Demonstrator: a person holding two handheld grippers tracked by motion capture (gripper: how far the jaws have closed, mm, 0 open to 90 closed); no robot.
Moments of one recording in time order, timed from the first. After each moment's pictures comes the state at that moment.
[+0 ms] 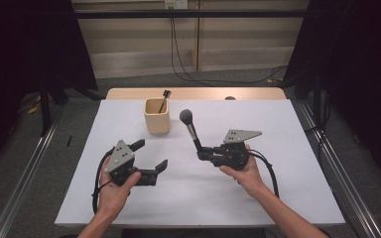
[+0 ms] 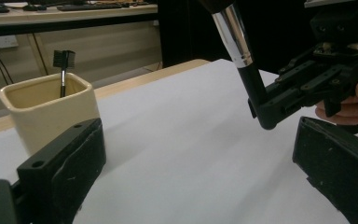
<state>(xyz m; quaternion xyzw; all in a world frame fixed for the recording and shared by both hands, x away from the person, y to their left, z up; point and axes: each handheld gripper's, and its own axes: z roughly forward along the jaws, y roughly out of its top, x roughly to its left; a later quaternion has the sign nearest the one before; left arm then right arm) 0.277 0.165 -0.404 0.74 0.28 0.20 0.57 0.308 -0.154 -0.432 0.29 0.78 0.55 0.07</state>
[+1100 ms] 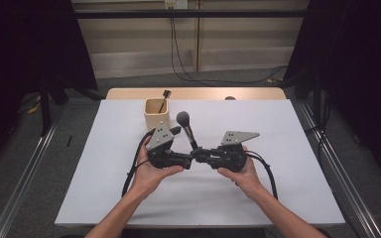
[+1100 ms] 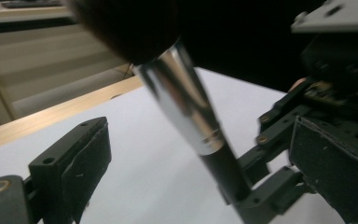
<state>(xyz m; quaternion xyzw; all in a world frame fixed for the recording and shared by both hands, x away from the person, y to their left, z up) 0.316 0.083 -0.402 0.76 0.26 0.16 0.57 0.305 -0.149 -0.433 0.28 0.78 0.55 0.06</state>
